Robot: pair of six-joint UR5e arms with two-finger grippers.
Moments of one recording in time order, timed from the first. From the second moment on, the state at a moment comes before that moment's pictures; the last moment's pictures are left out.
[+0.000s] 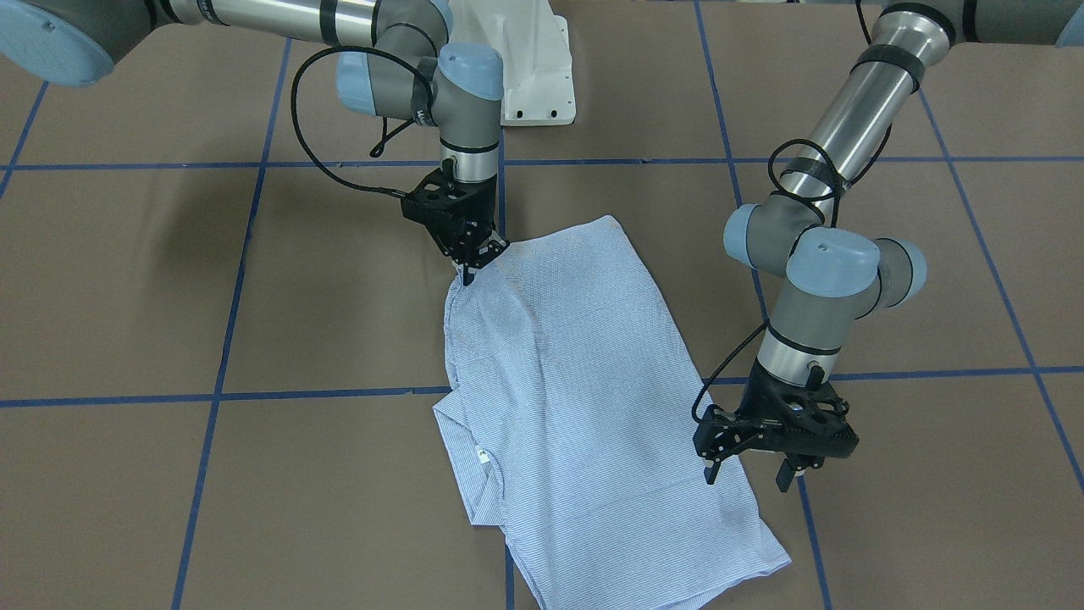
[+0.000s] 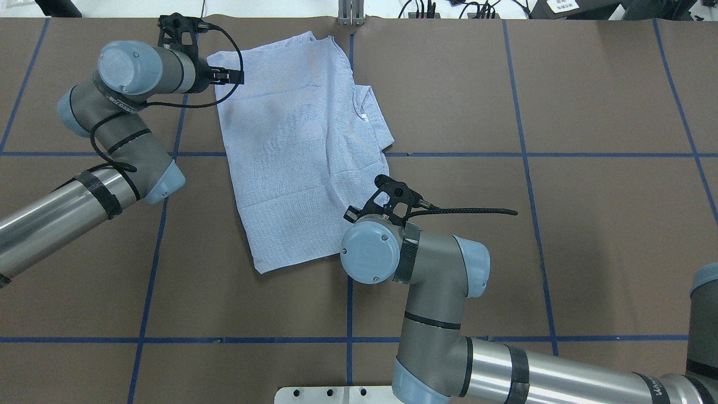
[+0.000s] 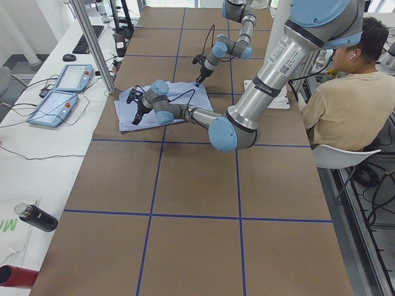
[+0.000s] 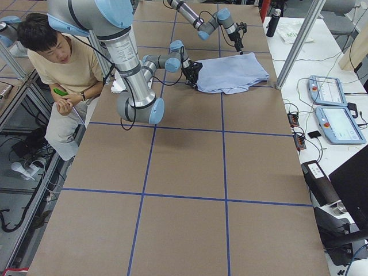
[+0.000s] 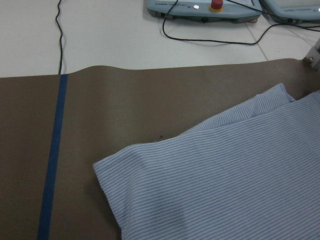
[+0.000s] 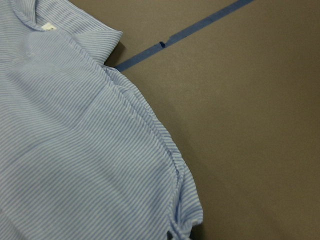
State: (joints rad) left arm -0.85 -2.24 -1.09 -2.47 -1.67 -0.94; right arm 0.32 -0.88 1.59 -1.52 1.34 1.88
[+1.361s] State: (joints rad) left arm -0.35 -1.67 -1.96 -2.42 -1.53 -1.79; right arm 0.27 -1.09 1.95 -1.53 1.27 1.89
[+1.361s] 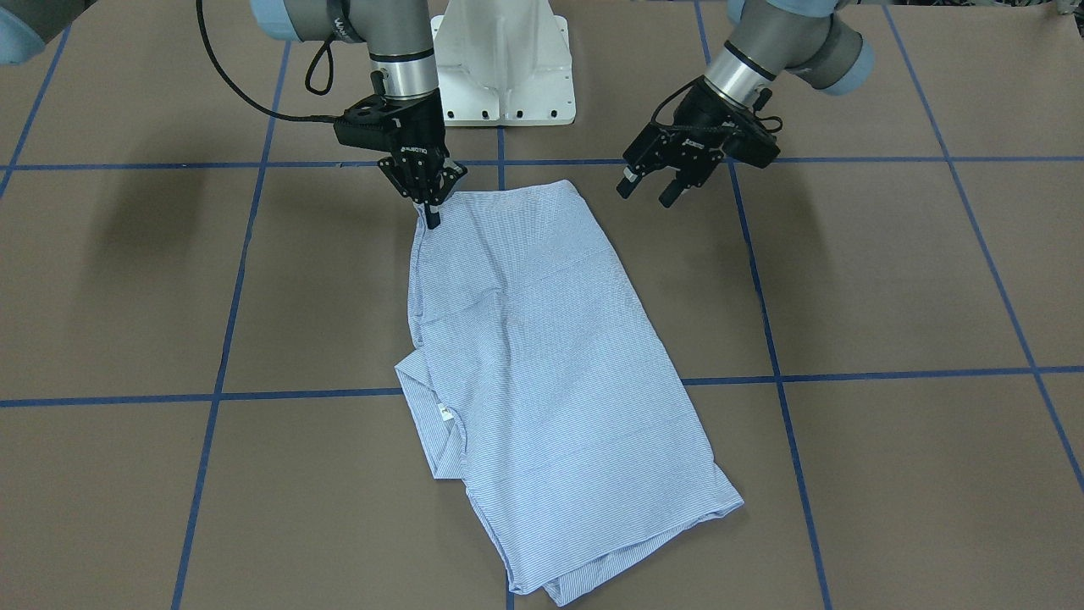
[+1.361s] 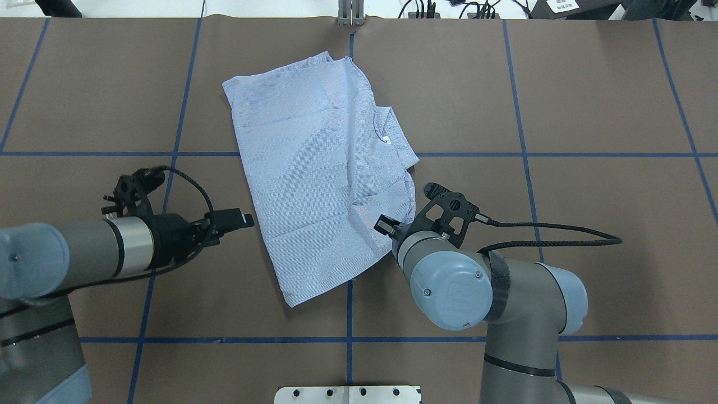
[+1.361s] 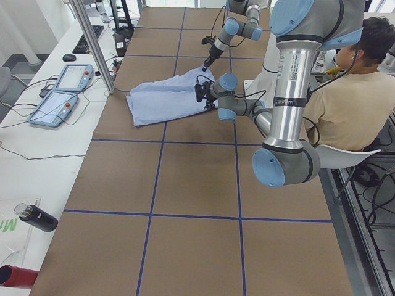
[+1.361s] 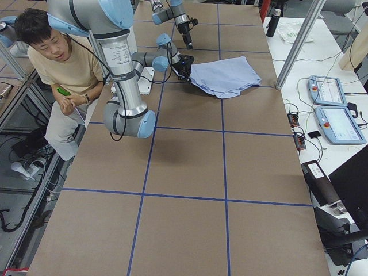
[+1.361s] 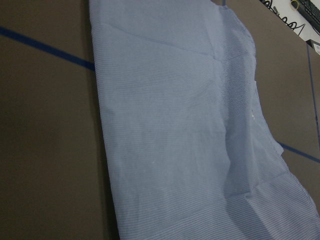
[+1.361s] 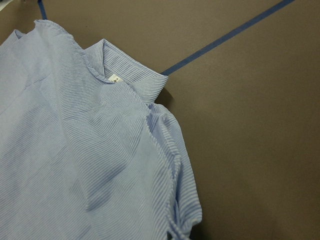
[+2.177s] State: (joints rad) left arm -0.15 -1.89 -1.85 -2.19 -1.39 -2.13; right arm 0.28 -1.09 1.95 -1.53 1.27 1.89
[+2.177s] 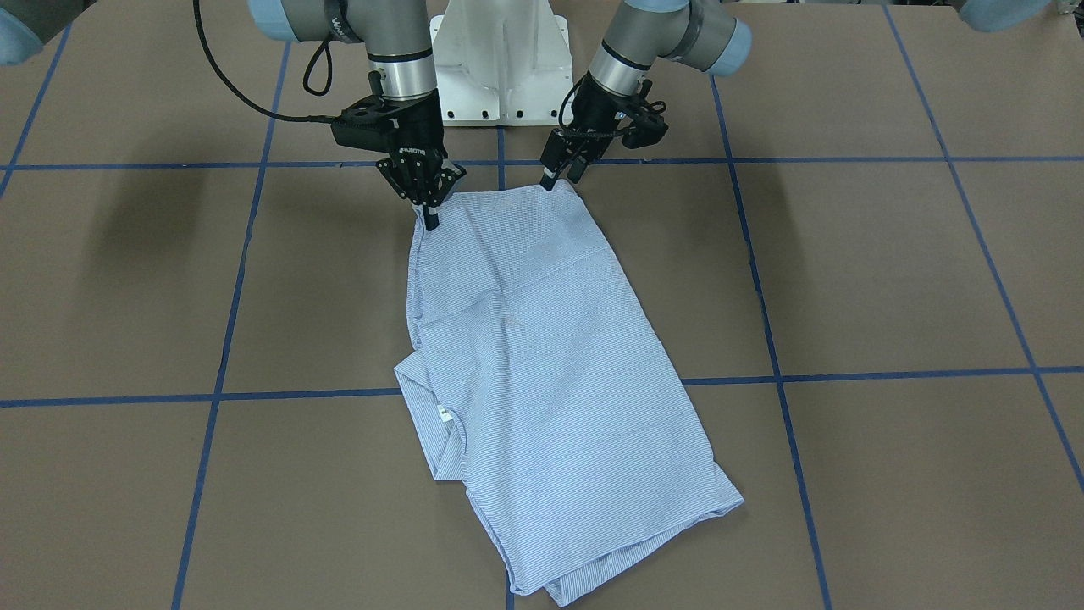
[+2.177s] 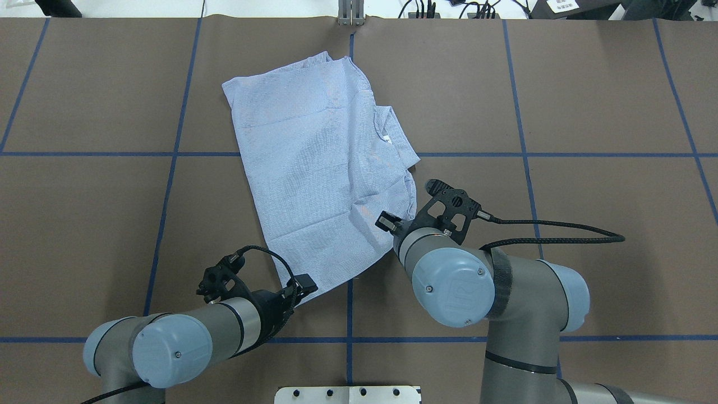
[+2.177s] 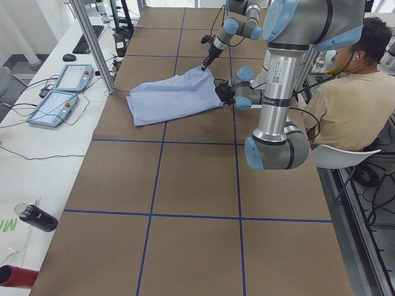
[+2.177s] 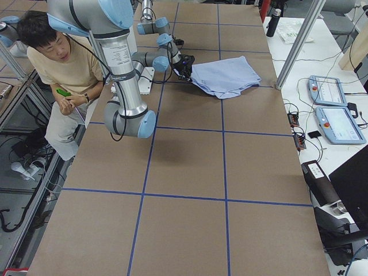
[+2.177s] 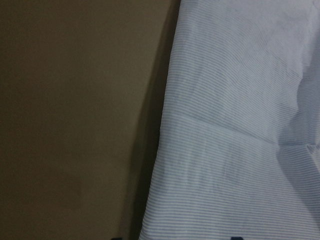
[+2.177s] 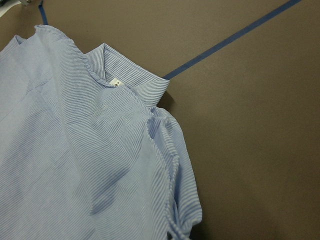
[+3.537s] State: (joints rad) left arm -0.17 -1.83 -2.05 -2.18 -1.39 -2.10; right arm 0.25 -1.18 2.05 -1.53 1.25 1.89
